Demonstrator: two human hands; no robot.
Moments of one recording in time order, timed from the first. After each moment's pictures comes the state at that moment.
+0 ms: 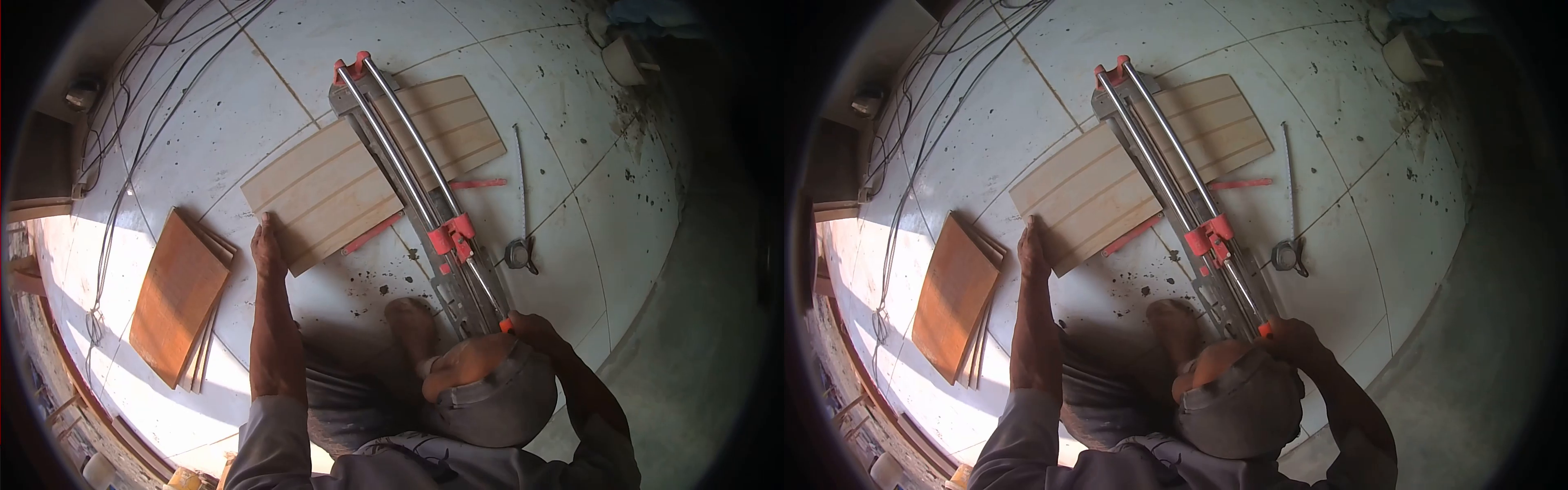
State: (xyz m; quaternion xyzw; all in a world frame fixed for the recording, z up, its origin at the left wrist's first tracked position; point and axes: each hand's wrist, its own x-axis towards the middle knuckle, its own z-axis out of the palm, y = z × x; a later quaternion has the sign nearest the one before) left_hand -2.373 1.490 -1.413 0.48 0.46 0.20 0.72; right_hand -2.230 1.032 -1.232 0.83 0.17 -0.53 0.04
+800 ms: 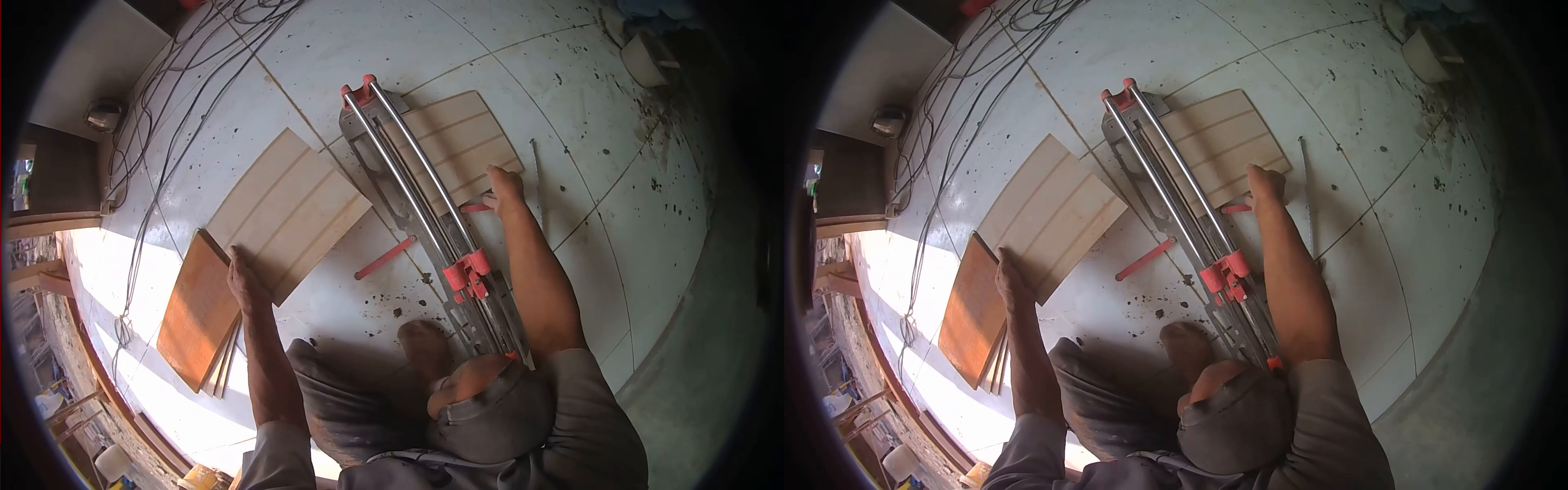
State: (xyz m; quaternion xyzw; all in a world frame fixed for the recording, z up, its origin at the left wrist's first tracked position) left_hand -2.381 1.517 -1.337 0.50 0.56 0.30 0.59; right_hand -2.021 1.206 -1.382 0.76 -0.24 -0.28 -0.54
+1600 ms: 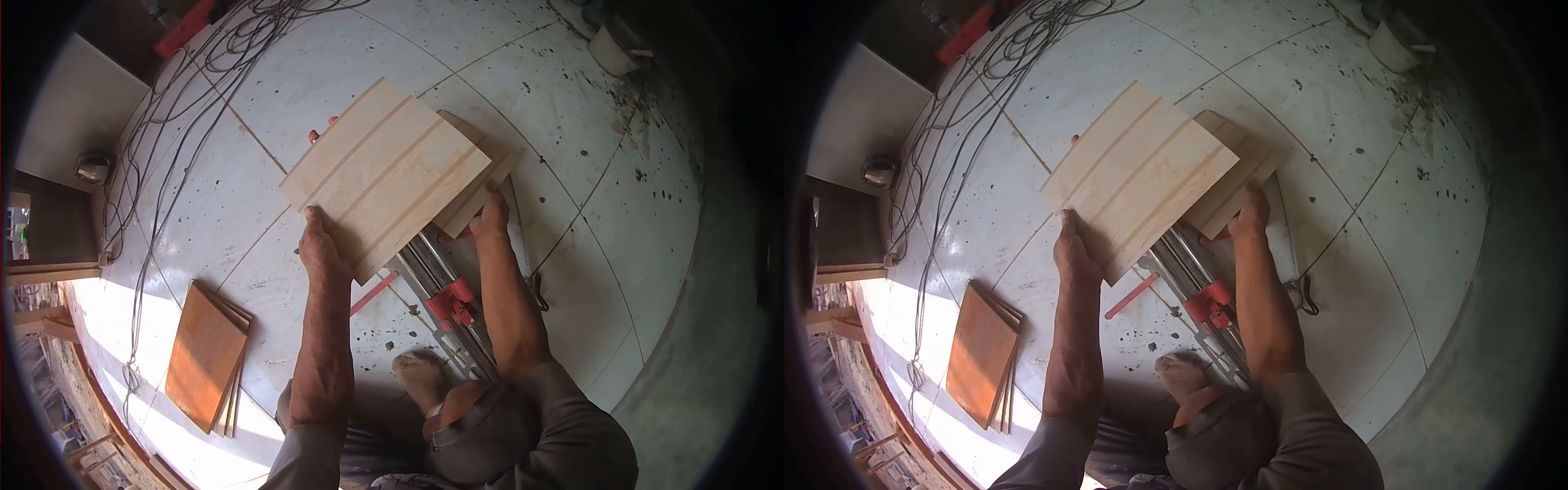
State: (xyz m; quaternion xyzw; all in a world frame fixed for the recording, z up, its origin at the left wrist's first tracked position) left_hand -2.178 1.409 -1.287 0.32 0.51 0.22 0.76; right_hand -2.016 1.195 -1.396 0.45 -0.28 -0.11 -0.84
